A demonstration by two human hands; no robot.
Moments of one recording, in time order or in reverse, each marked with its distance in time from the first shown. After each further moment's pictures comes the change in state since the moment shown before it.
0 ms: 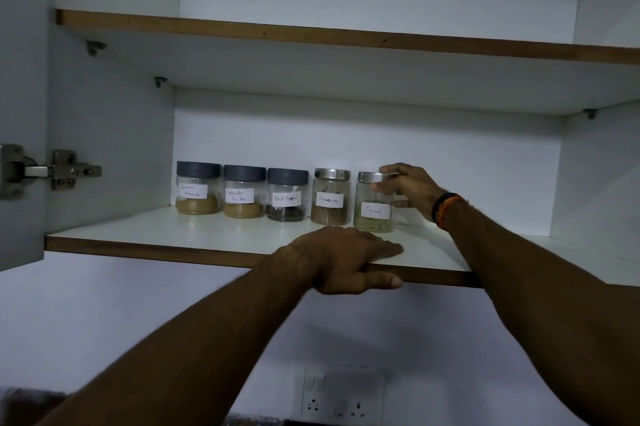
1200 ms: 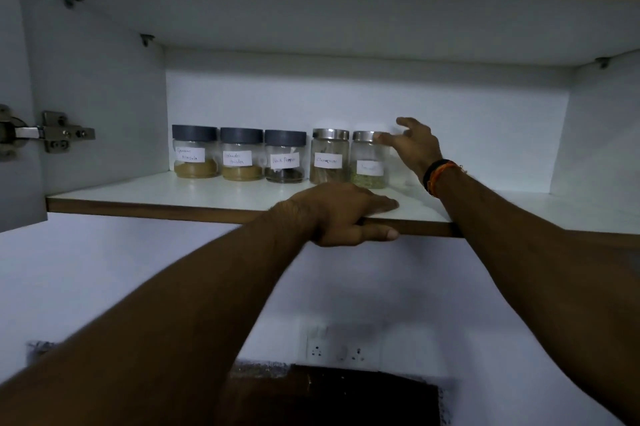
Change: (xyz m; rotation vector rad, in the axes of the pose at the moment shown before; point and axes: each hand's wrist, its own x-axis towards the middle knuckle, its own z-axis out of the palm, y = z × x) left_hand 0.005 -0.008 0.006 0.080 0.073 0.024; right_hand -0.017 -0.001 0.013 -0.235 0.305 -0.115
